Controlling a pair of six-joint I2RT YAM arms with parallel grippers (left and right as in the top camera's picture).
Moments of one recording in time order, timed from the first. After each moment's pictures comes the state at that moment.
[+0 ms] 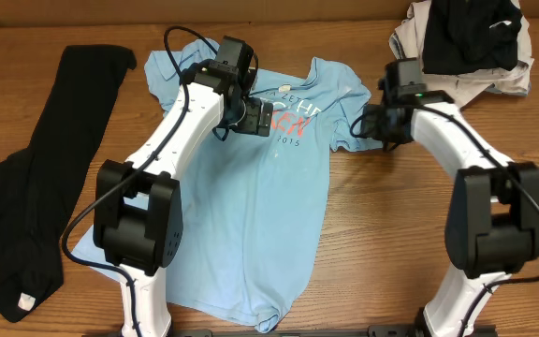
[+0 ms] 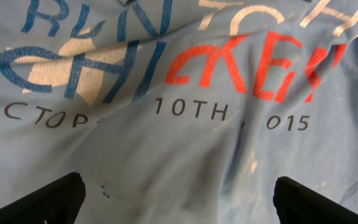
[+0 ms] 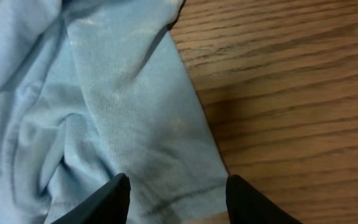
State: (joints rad) left arm -0.33 2.10 1.73 -0.91 0.07 -0.19; right arm 0.12 1.99 1.38 -0.61 -0.02 0.26
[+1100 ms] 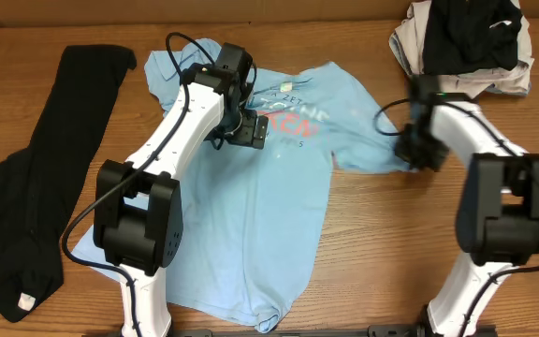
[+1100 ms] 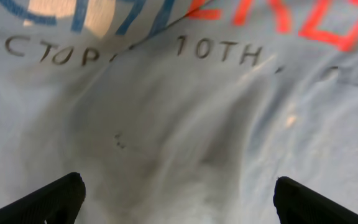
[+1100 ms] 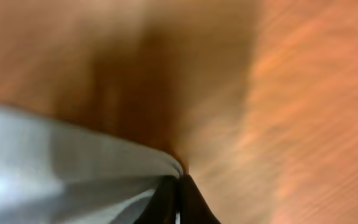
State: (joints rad) left arm -0.33 2.10 1.73 -1.06 0.03 -0.18; right arm -0.04 2.05 1.39 -0.90 0.19 0.61
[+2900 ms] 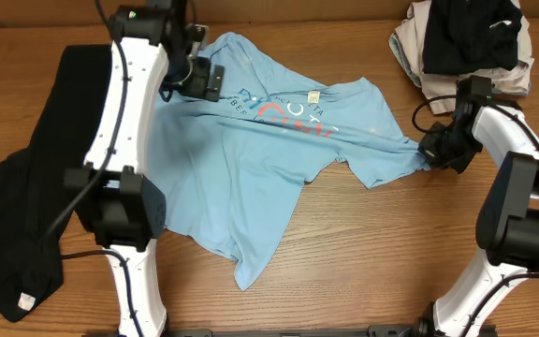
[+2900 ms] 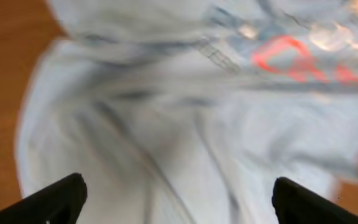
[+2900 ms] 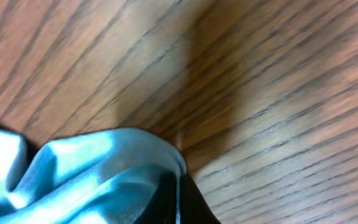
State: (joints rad) left arm -0.15 2.22 2.33 -1.46 0.10 0.06; right arm -0.21 2.04 1.39 -0.85 -0.07 0.45
